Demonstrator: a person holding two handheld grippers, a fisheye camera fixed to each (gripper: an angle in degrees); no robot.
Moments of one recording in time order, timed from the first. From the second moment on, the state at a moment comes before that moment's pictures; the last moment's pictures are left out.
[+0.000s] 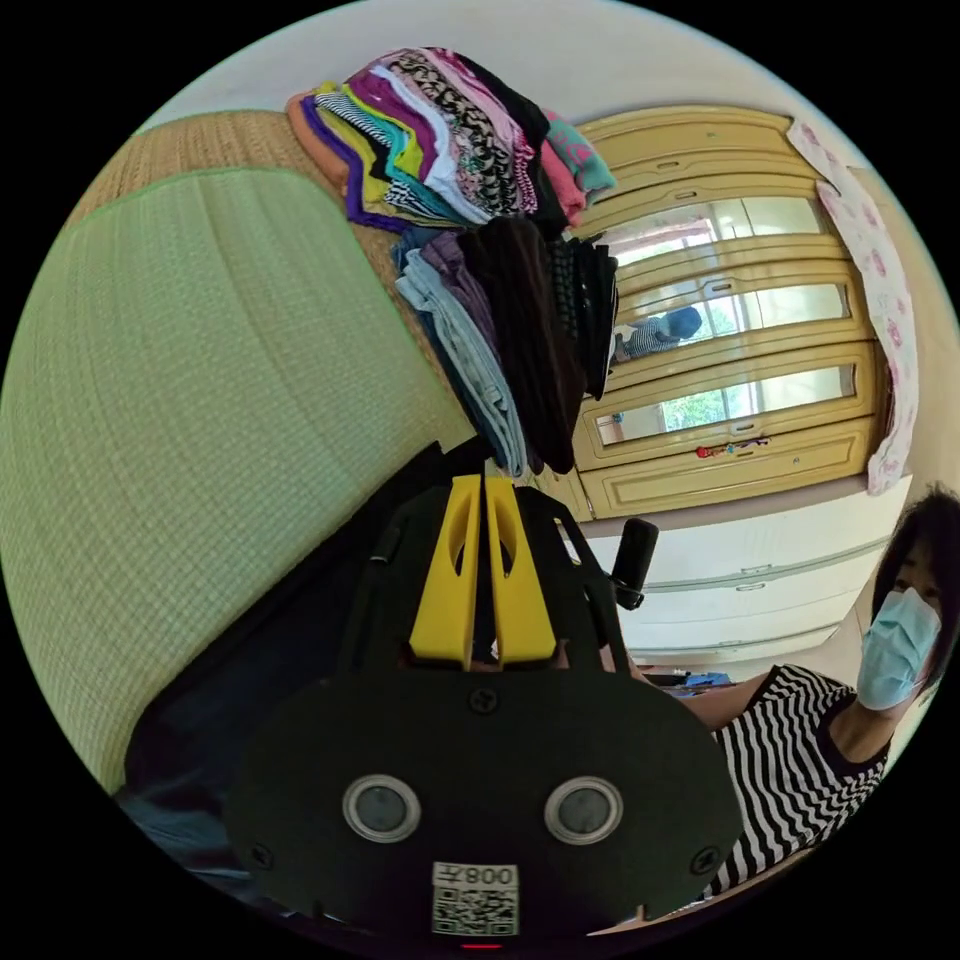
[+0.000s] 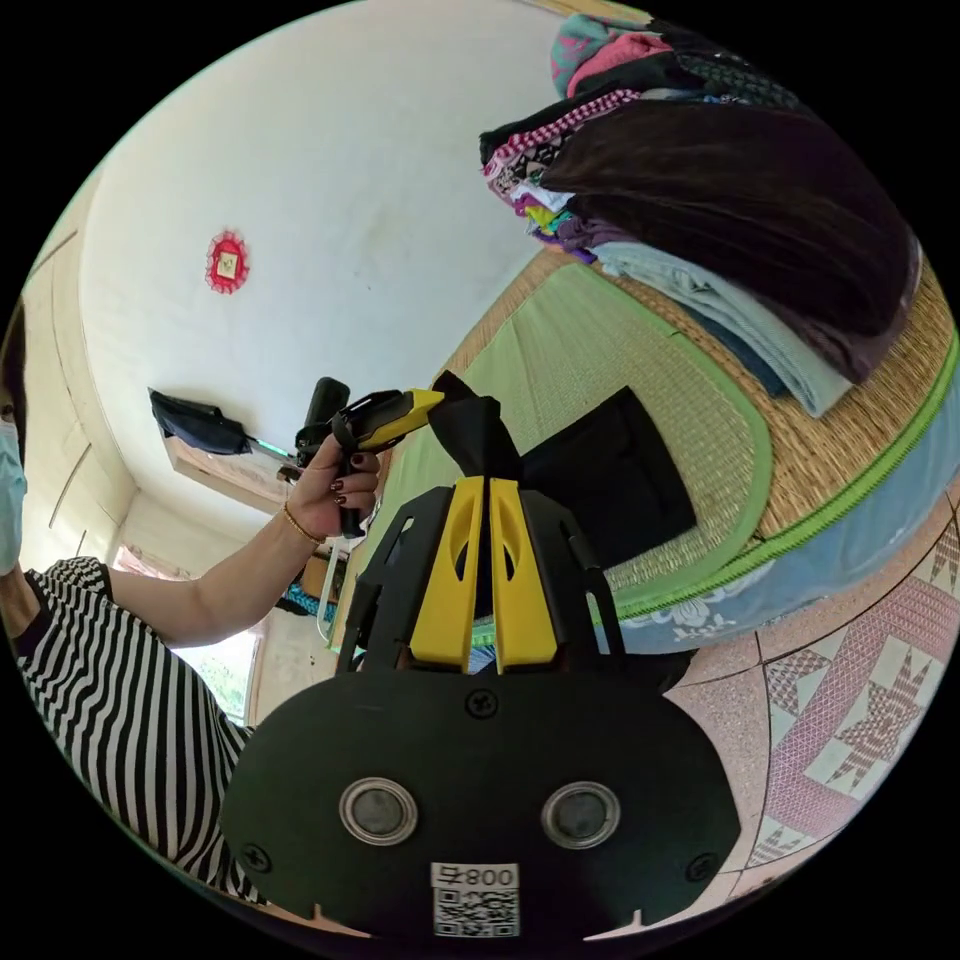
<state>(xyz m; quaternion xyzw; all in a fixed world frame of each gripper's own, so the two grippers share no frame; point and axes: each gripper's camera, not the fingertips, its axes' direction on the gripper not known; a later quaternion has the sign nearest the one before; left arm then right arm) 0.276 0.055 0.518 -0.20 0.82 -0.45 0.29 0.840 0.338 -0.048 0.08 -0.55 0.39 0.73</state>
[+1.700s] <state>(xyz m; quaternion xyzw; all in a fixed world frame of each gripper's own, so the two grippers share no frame) 0.427 -0.116 0.426 -0.27 0.80 -0.29 0.45 0.842 0.317 0.020 0.04 -0.50 0.44 0.74</state>
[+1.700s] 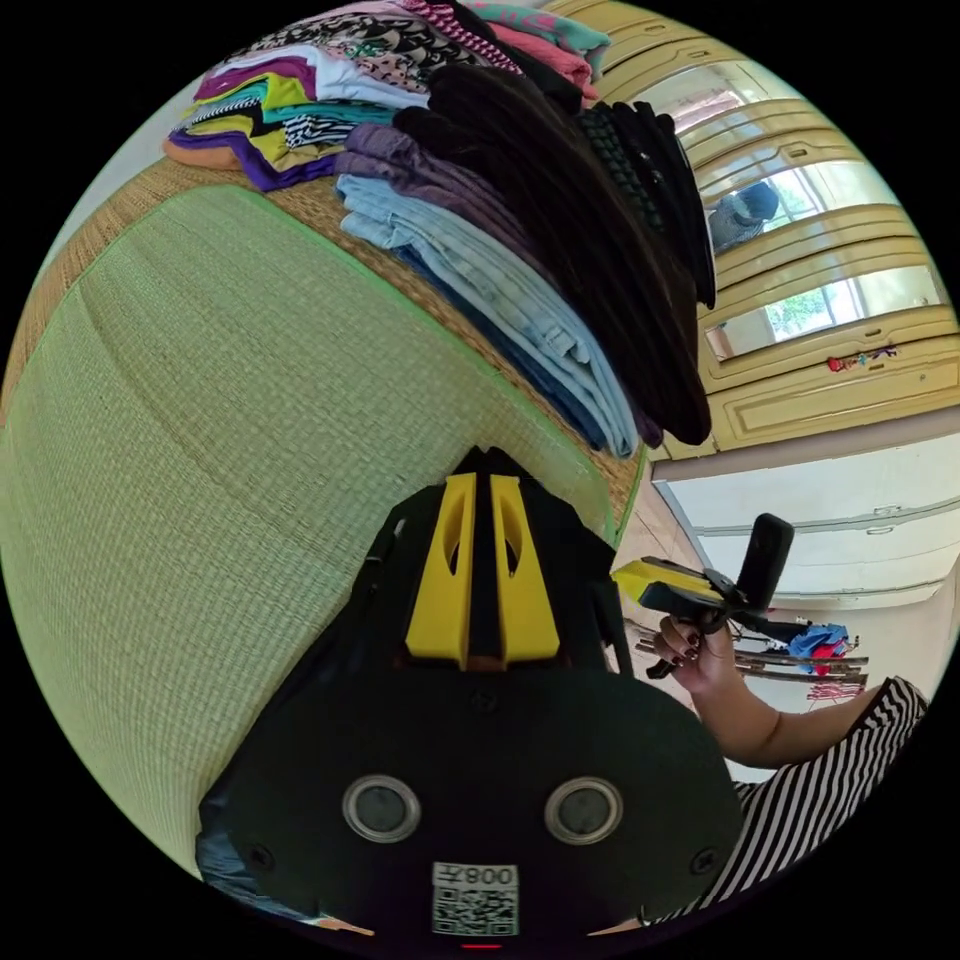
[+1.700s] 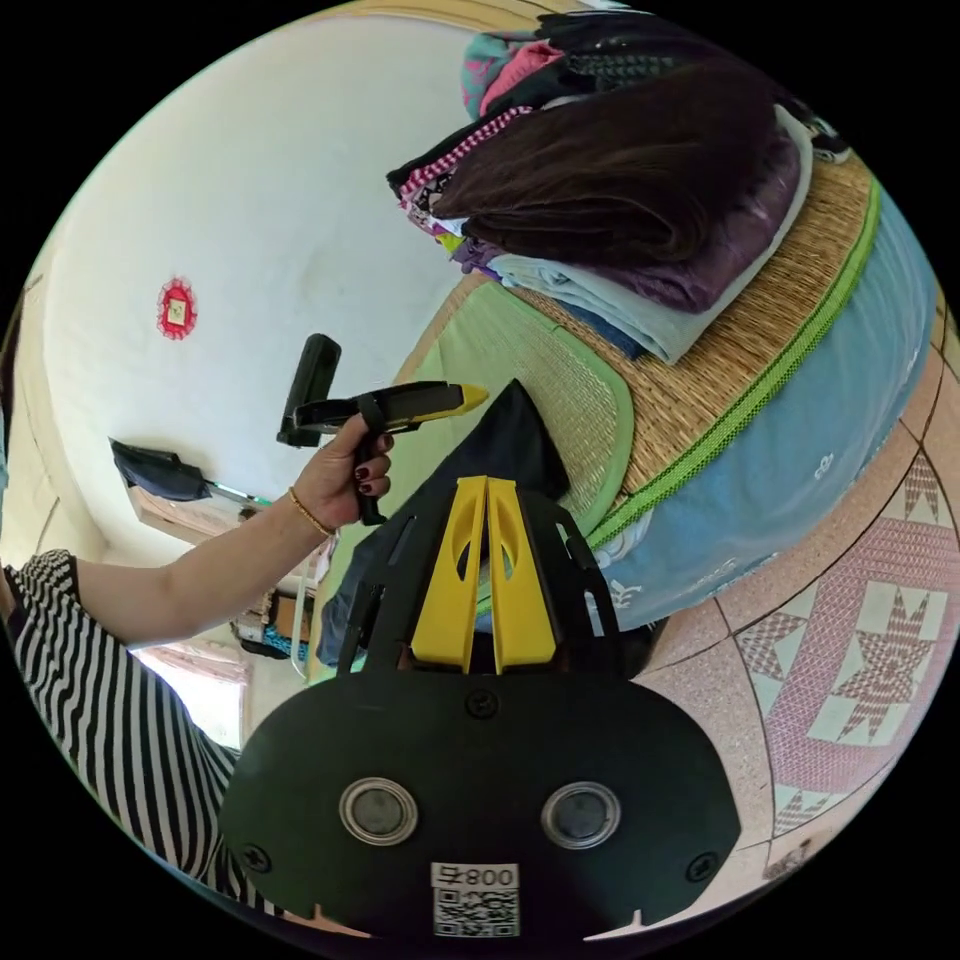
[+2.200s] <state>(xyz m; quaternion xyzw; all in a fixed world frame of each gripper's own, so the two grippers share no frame) 0.316 -0.152 0.434 -0.24 0.78 -0.24 0.52 0.814 0.280 0.041 0.02 -0.49 0.43 0.76</state>
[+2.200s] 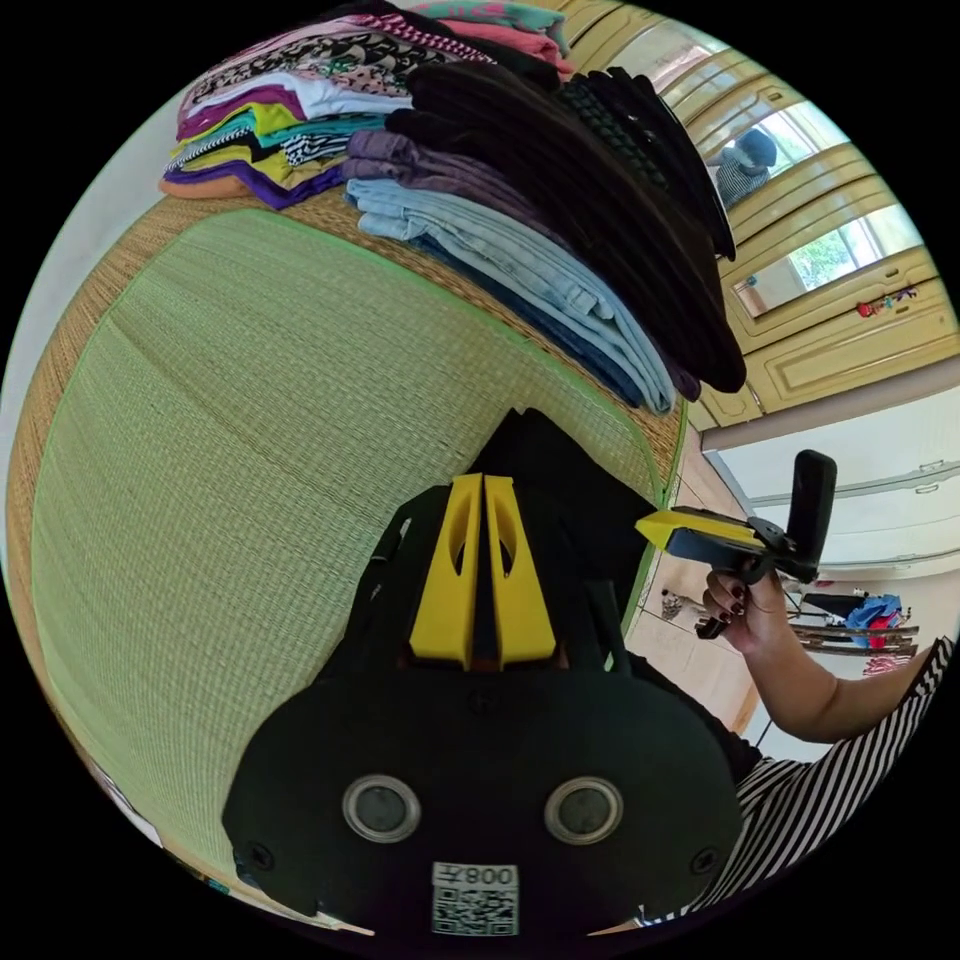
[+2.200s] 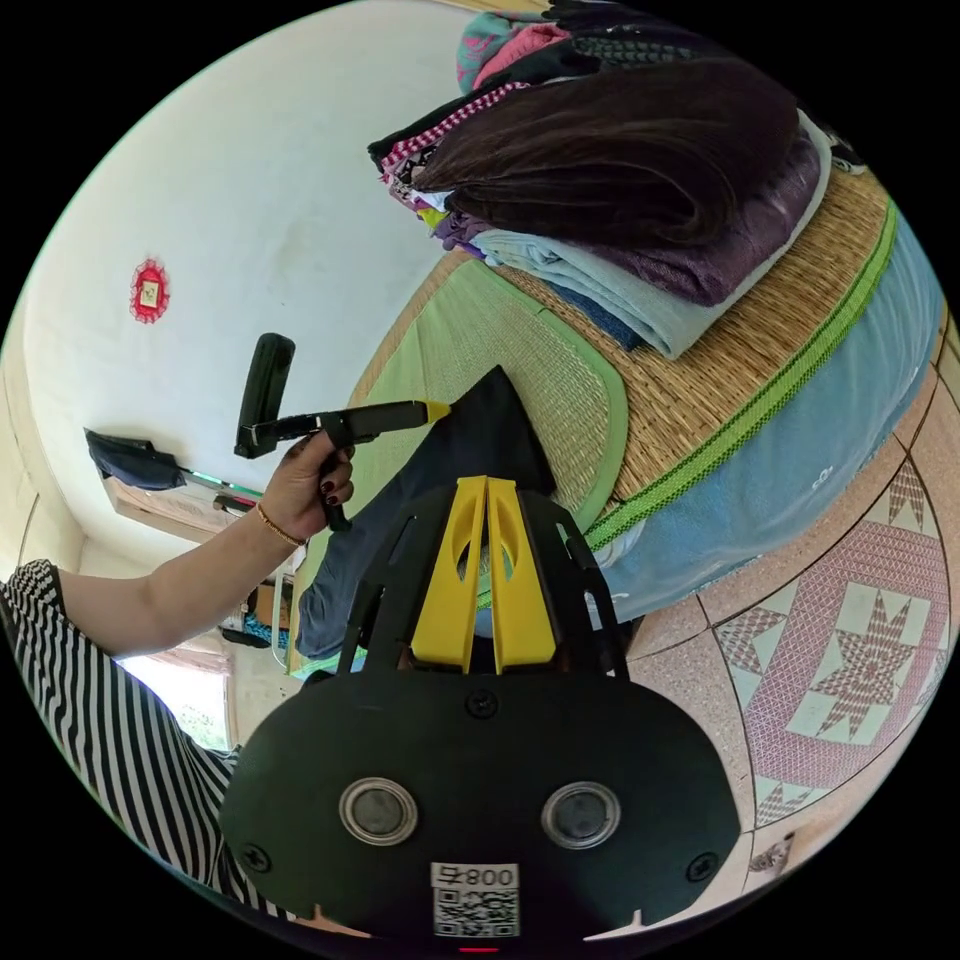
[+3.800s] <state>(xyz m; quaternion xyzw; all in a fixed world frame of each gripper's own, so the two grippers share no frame) -0.256 0.065 0.498 -0.38 0.59 -0.57 0.42 0.444 -0.044 0.071 -0.03 -0.60 -0.16 0.78</state>
